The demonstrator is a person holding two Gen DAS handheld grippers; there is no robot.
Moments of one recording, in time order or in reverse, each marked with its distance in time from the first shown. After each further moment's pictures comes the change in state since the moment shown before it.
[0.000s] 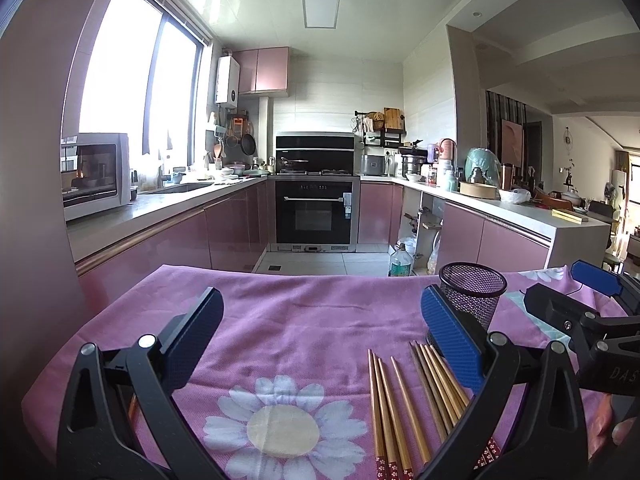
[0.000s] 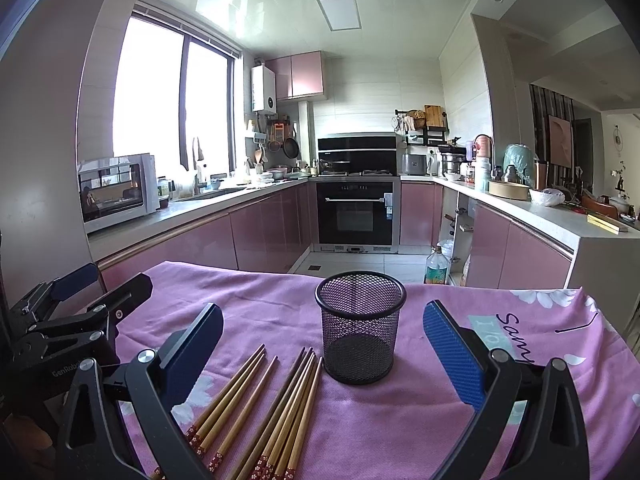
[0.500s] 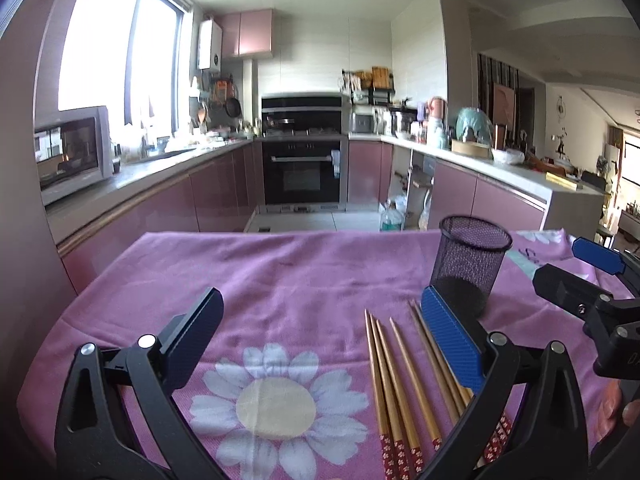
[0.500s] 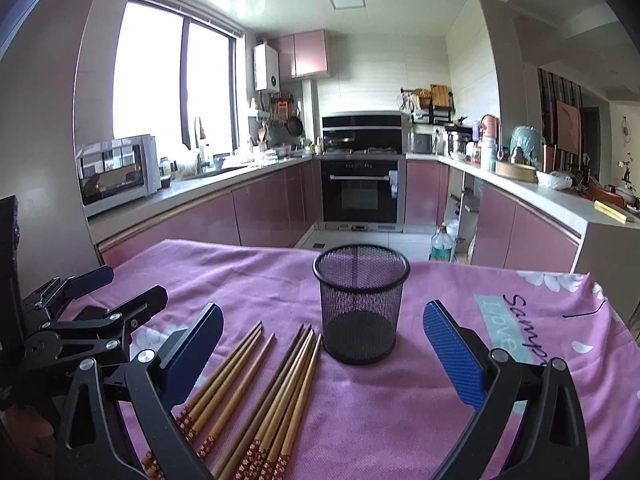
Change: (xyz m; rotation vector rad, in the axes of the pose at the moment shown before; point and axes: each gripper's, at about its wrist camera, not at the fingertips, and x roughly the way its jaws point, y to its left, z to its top) left arm 0.034 0.000 -0.014 0.029 0.181 -0.049; right arm 0.014 -0.006 -0.009 0.002 0.107 0.027
